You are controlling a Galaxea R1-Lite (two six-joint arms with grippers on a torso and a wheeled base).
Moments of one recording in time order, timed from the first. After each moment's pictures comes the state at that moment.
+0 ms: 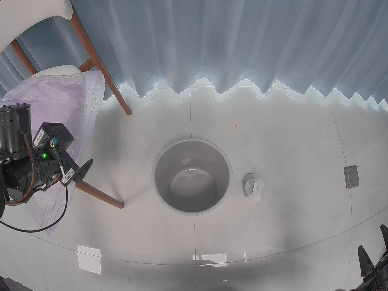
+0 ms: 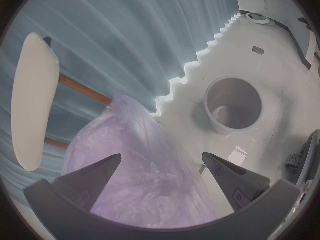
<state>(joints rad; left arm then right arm) -0.30 1.37 -0.73 -0.32 0.30 0.78 0.00 0.02 -0.02 0.00 0.01 0.00</state>
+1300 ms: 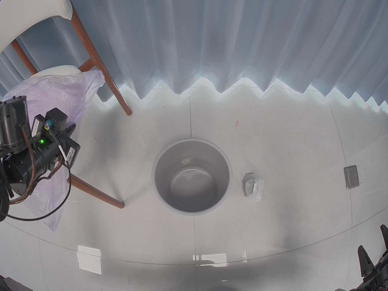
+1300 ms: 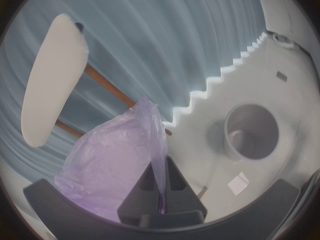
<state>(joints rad) -0.29 1.40 -0.72 -0.53 0.35 0.61 0.00 0.02 -0.02 0.00 0.01 0.00</state>
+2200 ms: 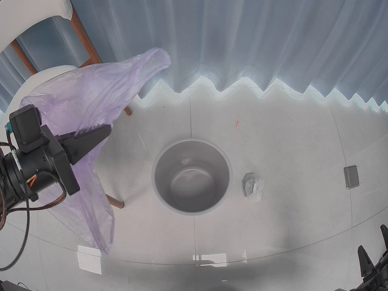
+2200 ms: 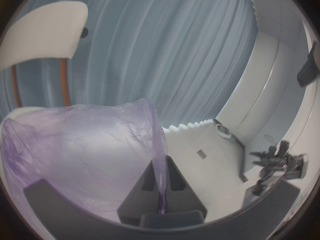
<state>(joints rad) -0.50 1.19 -0.64 -0.54 -0.19 -0.02 0.00 0.02 -0.02 0.00 0.01 -0.01</state>
